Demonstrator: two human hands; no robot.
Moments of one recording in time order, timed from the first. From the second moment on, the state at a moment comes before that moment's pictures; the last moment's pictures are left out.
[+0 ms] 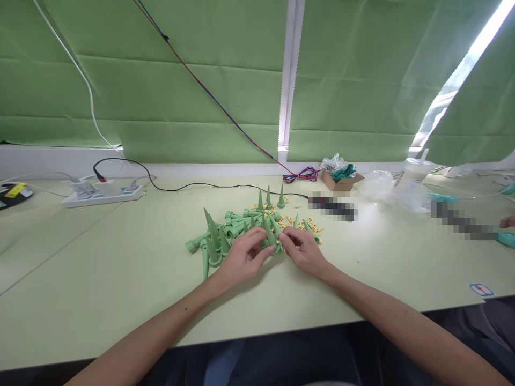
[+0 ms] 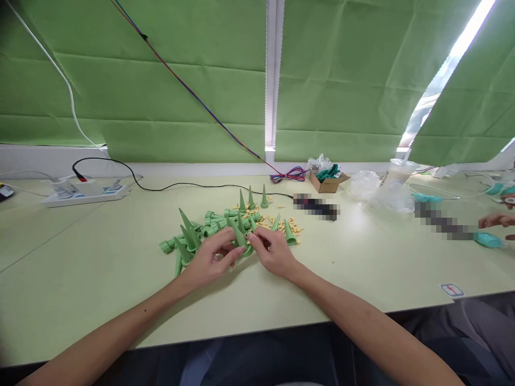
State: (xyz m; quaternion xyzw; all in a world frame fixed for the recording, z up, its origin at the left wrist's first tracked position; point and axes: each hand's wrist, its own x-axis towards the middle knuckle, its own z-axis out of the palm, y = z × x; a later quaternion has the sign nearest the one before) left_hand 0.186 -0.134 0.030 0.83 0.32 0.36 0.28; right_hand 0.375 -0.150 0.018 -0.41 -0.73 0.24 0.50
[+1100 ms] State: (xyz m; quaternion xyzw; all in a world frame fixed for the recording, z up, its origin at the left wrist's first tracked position) left_hand 0.187 -0.135 0.033 0.82 0.35 0.41 0.19; right_hand 0.376 -0.149 0.014 -0.44 -0.66 0.27 0.54
